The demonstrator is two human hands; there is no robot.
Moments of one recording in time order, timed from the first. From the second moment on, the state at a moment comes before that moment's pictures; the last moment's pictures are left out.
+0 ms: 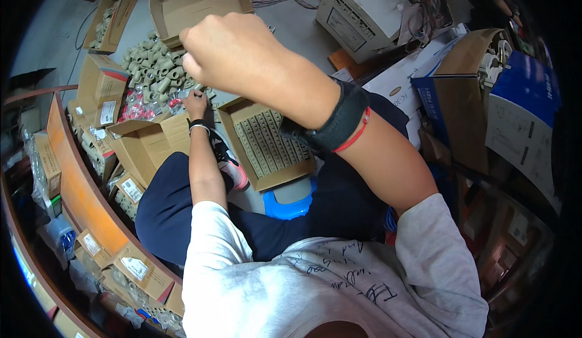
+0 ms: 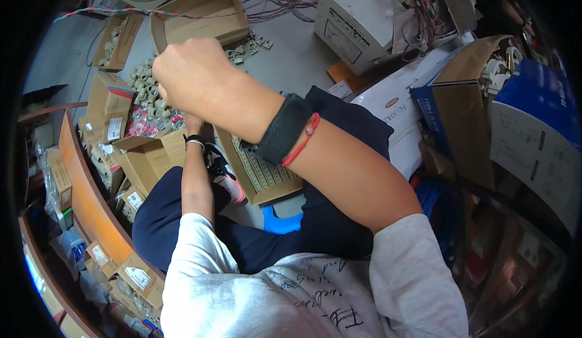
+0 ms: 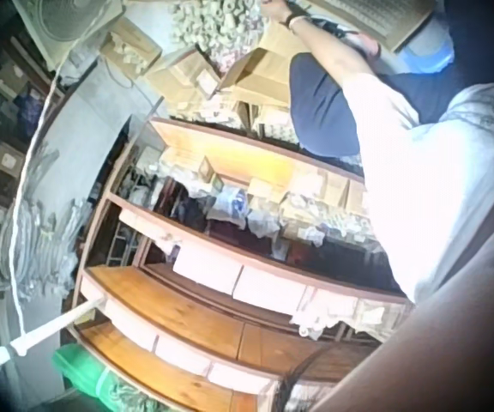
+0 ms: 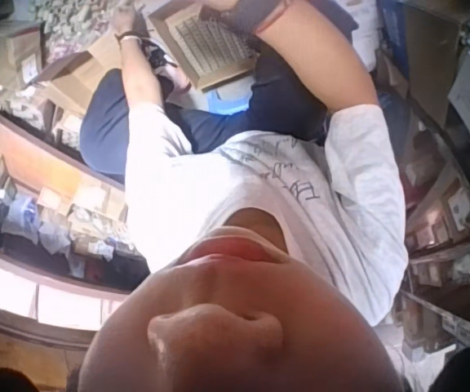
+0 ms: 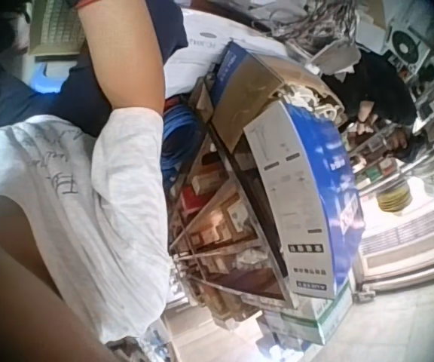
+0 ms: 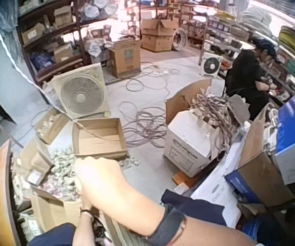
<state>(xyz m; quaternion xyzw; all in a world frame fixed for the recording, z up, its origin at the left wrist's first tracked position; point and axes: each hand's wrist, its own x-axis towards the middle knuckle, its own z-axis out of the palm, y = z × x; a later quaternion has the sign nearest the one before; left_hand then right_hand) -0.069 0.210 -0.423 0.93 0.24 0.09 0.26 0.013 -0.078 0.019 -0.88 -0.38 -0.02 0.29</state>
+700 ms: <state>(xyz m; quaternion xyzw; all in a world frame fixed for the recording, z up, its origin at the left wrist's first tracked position) 0.003 0.092 -0.024 0.22 -0.01 -0.05 0.97 0.055 -0.079 0.011 -0.77 -0.13 -0.12 0.62</state>
